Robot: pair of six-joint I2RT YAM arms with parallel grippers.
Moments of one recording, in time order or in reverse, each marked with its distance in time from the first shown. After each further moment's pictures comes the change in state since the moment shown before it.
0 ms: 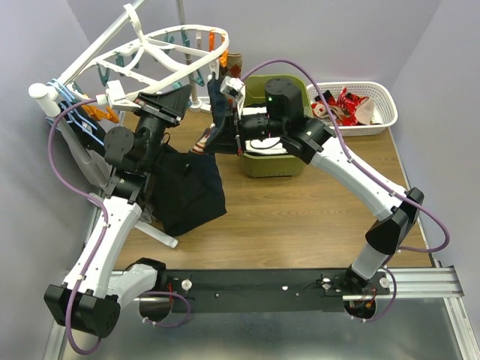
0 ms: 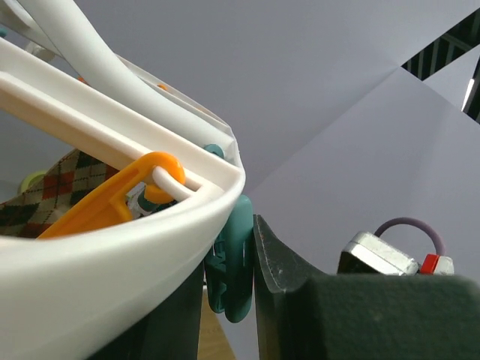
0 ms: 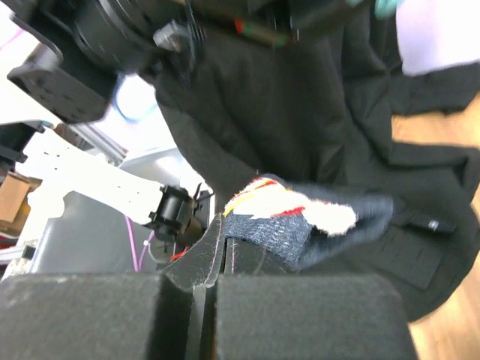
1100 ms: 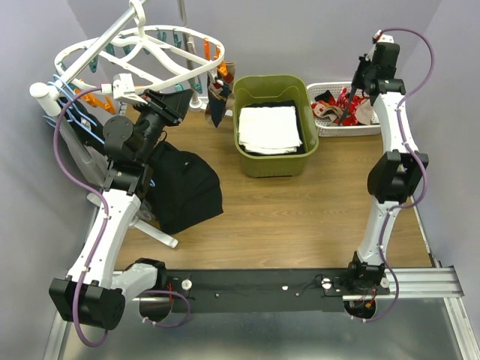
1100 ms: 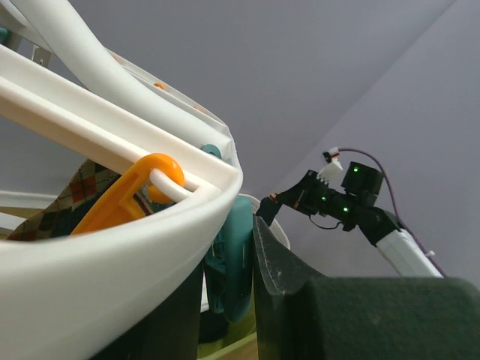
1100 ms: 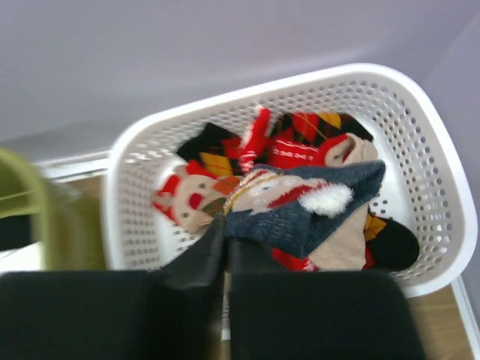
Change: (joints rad) left arm 0.066 0.056 0.042 -0.093 0.140 0.218; right arm -0.846 0.428 0.388 -0.196 0.817 -0.077
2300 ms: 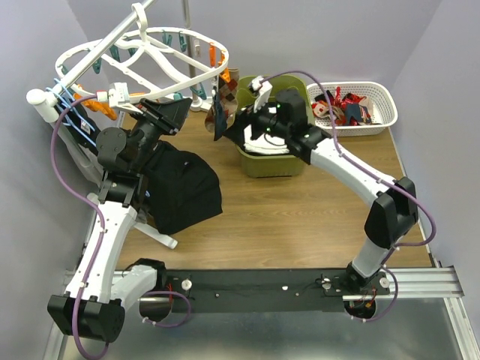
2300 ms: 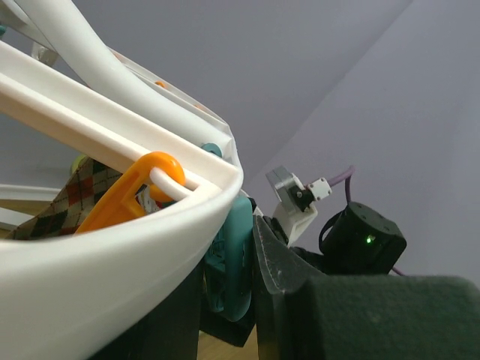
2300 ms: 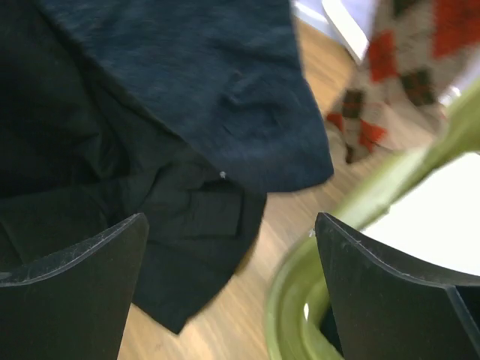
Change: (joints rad) left arm 0.030 -0.091 -0.058 -0.006 0.086 -0.034; right arm 0.658 -0.407 -0.679 0.433 -0.361 0.012
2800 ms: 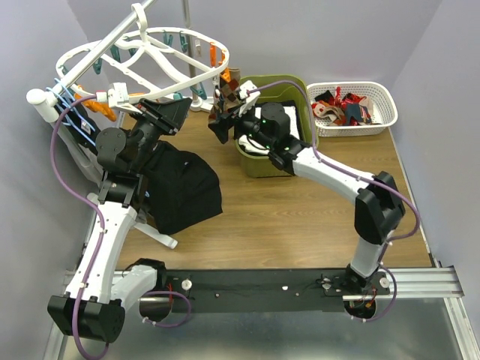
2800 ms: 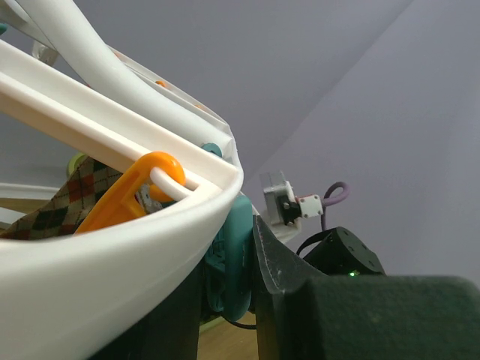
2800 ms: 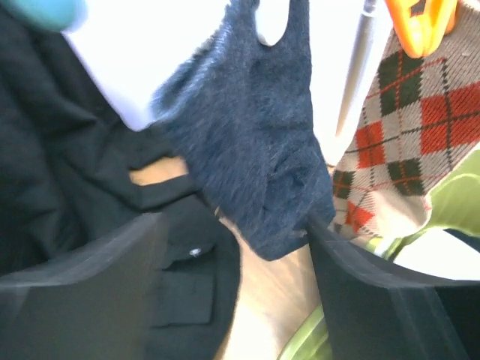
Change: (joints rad) left arm 0.002 -0.003 0.000 0.000 0.002 -0.017; right arm 0.127 0.066 -0.094 0.401 0.211 -0.054
